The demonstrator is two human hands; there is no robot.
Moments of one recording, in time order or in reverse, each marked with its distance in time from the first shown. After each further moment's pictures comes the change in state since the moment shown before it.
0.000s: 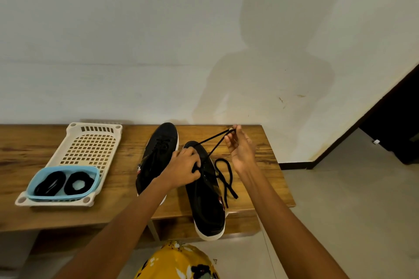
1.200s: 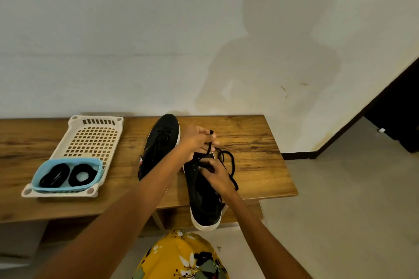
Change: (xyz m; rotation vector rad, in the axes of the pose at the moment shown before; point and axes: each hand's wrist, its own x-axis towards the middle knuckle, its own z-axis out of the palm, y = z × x) left_hand 0.026 0.057 -0.045 -1.116 0.045 -0.511; right_hand -0.023 0.102 -0.052 -1.030 -0.391 -0.069
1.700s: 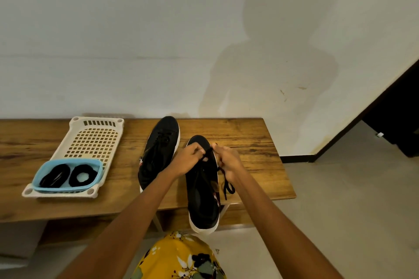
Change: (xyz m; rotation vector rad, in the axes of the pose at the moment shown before) left_hand 0.008 -0.059 -0.015 0.527 -0.027 0.180; right_hand 0.013 -0.053 -0.036 0.511 0.130 0.289
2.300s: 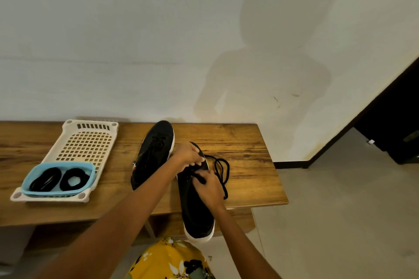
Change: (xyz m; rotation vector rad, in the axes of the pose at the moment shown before) left_hand 0.014 0.033 -0.007 -0.168 -0.052 -0.339; right_hand -0.016 0.065 0.006 -0.871 0.023 -0.411
